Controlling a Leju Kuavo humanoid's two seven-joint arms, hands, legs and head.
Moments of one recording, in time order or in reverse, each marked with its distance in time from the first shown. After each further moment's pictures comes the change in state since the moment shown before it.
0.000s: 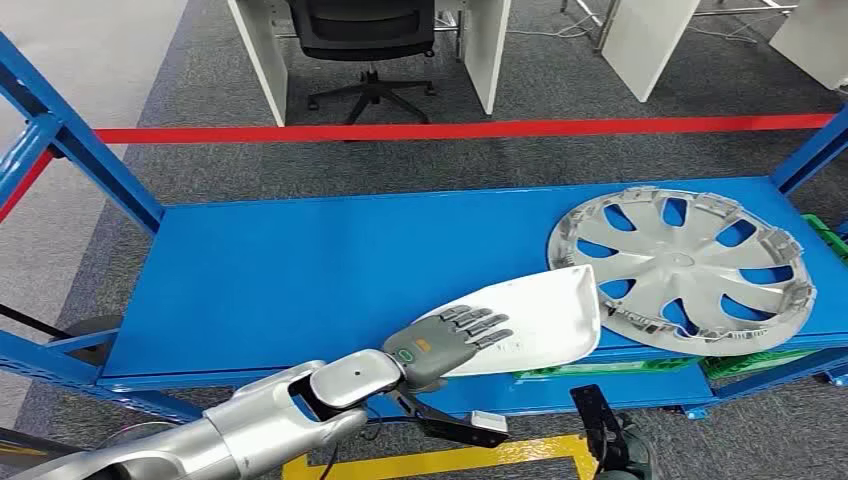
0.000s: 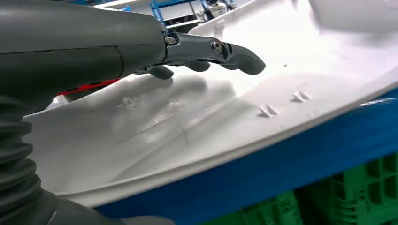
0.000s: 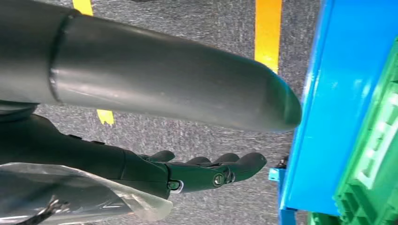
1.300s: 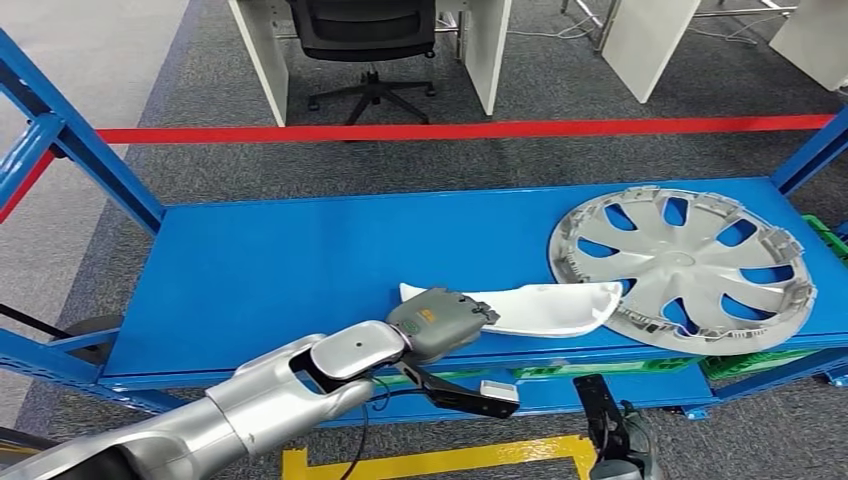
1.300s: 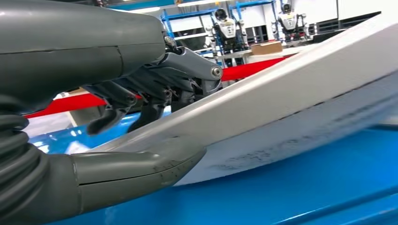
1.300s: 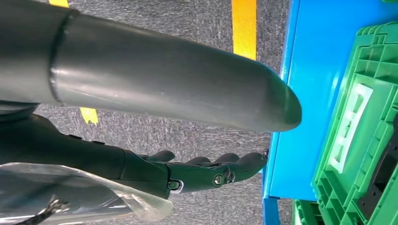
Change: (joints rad) left arm -0.057 -0.040 0.089 0.002 -0.007 -0.014 -0.052; right arm -0.026 0.000 -0.012 -0.002 -0.018 -0.019 -0.027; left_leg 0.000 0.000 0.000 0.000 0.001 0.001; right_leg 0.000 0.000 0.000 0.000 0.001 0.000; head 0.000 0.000
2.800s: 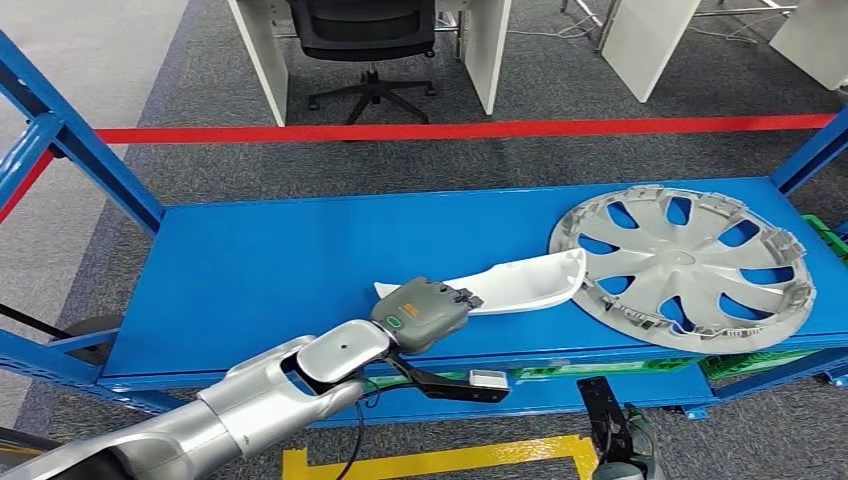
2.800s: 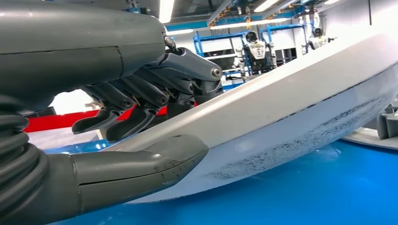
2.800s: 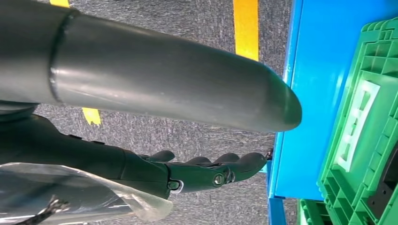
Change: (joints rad) left arm 0.019 0.020 0.031 0.016 -0.070 0.148 0.062; right arm 0.007 0.000 -0.019 0.000 0.000 0.001 -0.009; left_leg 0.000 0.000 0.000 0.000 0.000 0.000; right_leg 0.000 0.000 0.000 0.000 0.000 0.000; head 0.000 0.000
